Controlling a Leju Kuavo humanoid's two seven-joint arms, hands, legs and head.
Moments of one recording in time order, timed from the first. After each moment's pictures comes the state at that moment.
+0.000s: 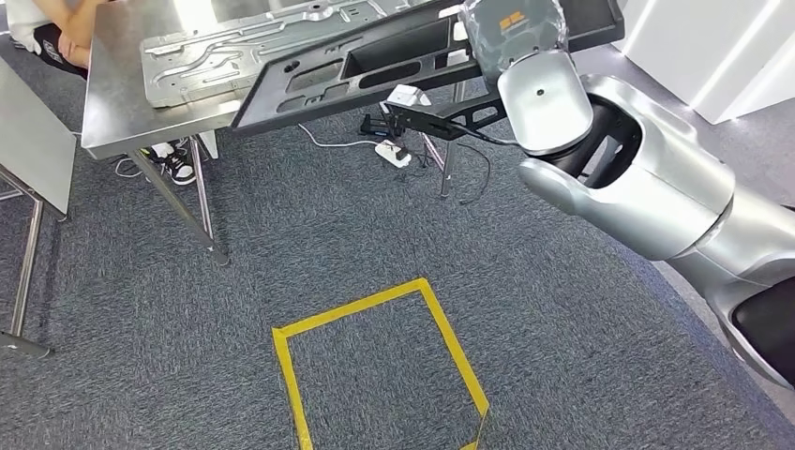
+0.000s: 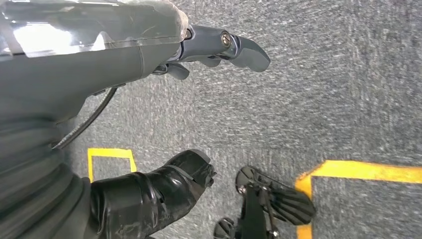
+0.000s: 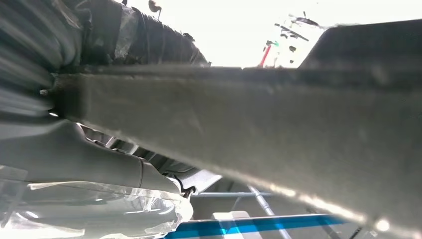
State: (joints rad) left arm -0.09 0.04 -0.69 -0.17 1.08 0.41 -0.08; right arm -1.41 -0.28 1.05 -1.36 0.82 0.49 0.62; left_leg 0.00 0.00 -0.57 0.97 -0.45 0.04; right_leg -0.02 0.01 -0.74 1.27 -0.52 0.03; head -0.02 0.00
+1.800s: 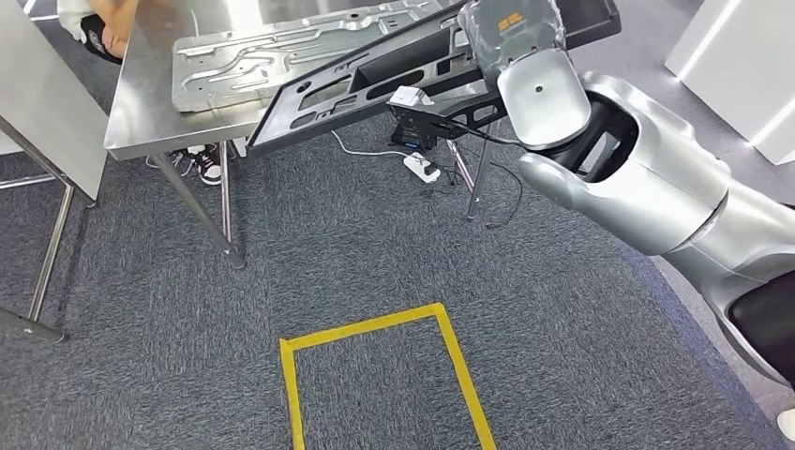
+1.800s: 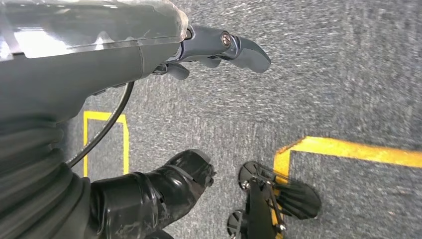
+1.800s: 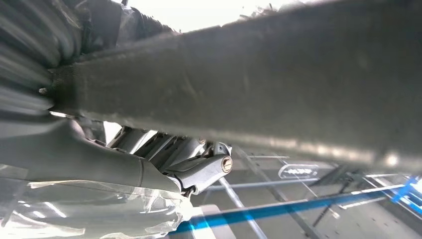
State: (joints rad) left arm -0.09 0.04 -0.69 -0.17 1.08 0.43 -0.08; right arm -1.41 -0.27 1.05 -1.33 0.82 0.48 0.60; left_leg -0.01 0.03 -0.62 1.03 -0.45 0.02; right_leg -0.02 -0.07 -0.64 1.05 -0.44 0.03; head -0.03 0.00
